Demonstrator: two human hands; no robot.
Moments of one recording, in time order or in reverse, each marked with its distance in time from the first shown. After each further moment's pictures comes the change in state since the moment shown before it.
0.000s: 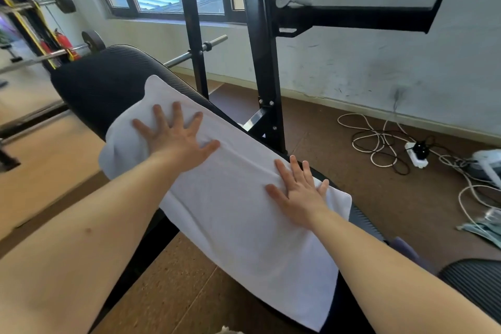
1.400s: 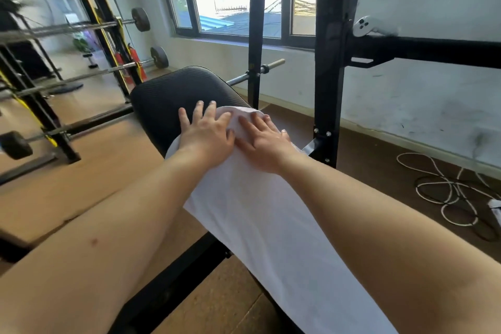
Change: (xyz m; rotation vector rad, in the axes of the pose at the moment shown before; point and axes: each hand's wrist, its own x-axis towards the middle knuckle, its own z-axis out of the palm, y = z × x) left_hand 0.069 -0.084 -0.020 -0.200 0.205 0.005; right_hand 0.161 -0.239 -0.058 -0.063 0.096 -0.429
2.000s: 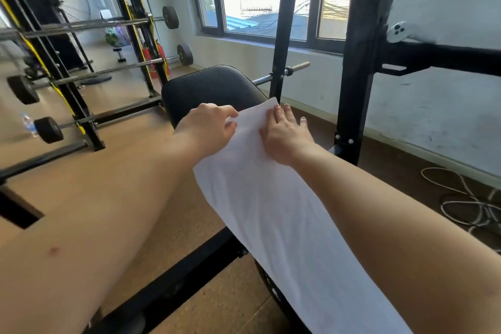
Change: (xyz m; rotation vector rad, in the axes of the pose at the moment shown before) left_hand -0.015 -0.052 -0.031 -0.206 0.104 0.047; right_hand 0.024 -0.020 -0.005 -0.237 0.025 0.015
